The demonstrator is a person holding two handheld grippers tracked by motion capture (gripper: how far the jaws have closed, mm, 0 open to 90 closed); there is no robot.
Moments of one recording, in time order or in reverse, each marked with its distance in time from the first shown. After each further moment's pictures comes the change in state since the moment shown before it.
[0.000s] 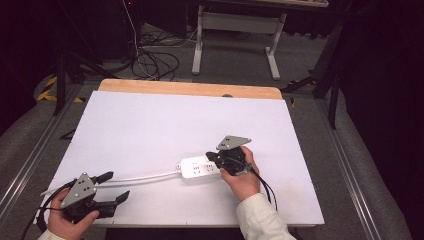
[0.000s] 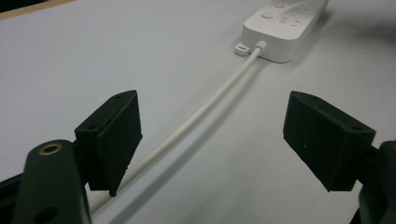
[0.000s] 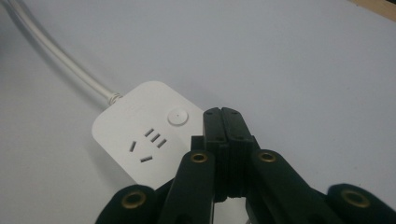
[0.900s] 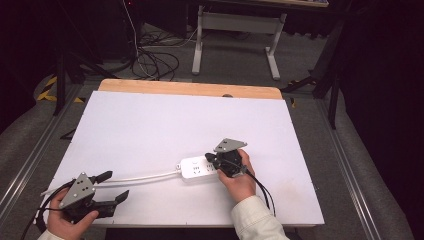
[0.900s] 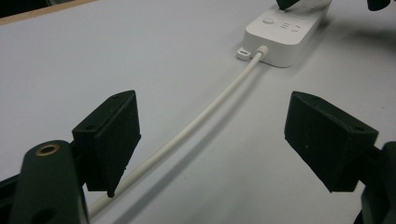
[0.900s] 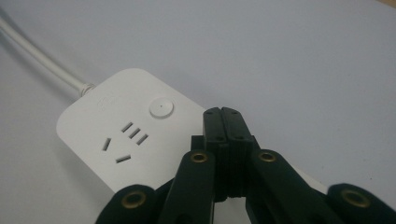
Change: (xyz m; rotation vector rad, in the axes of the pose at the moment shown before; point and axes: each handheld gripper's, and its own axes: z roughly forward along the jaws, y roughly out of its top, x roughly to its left) left arm 0.000 0.000 -0.001 -0.017 0.008 -0.005; right arm 0.001 -0.013 0.018 -0.001 -0.048 0.017
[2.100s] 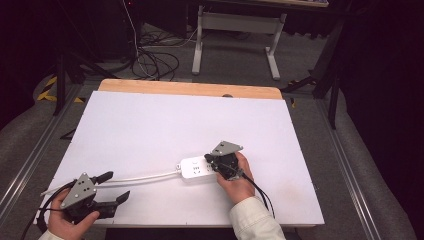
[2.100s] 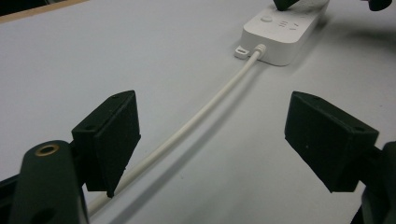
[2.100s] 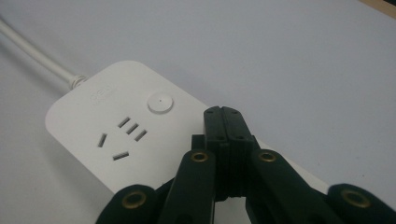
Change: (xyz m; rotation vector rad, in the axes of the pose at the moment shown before) left arm -0.002 0.000 0.001 0.006 -0.003 0.002; right arm 0.010 -0.001 0.003 0.015 -0.061 -0.038
